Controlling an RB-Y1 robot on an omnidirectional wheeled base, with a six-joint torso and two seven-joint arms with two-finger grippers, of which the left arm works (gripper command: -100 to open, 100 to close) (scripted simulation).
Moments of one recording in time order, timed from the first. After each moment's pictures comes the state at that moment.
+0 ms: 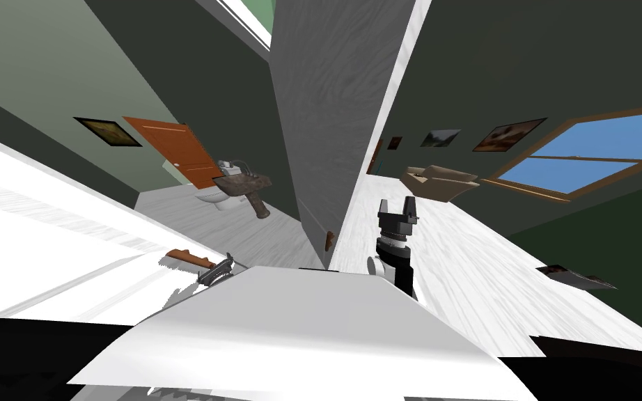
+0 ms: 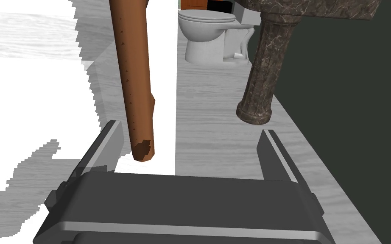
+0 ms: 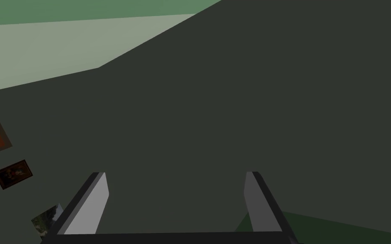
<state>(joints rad) 0.20 0.42 -0.03 -0.66 1.26 -1.01 1.32</state>
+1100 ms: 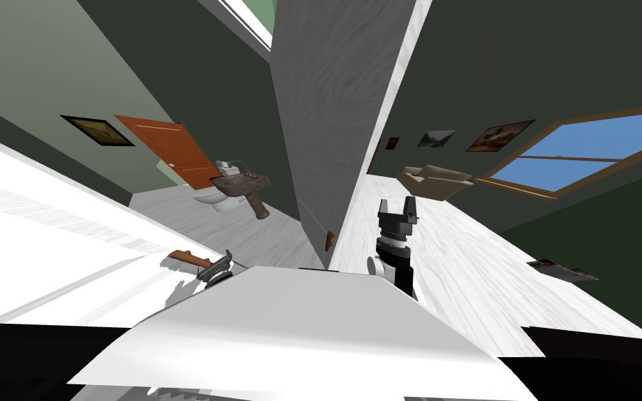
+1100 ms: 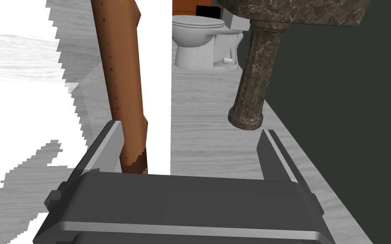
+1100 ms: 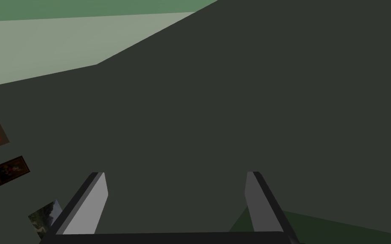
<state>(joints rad) 0.15 0.39 0.20 -0.60 0.97 -0.94 1.42</state>
